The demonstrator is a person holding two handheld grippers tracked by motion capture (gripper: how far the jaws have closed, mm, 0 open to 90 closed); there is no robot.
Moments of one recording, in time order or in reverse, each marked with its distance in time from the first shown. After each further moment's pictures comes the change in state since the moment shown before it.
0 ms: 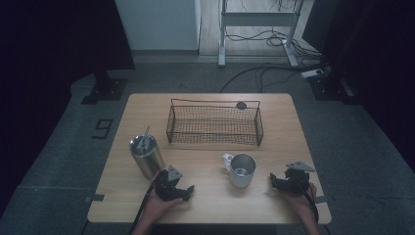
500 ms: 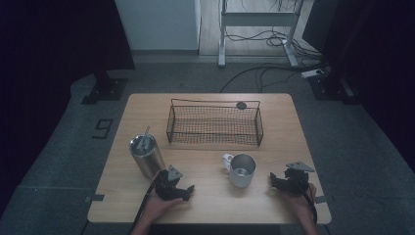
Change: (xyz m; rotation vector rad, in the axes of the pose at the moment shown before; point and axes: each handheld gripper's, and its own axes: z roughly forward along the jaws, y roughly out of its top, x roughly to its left) left arm 0.001 0.001 0.000 -0.006 0.003 -0.005; right arm 0.002 -0.001 -0.001 -0.008 -0.018 0.015
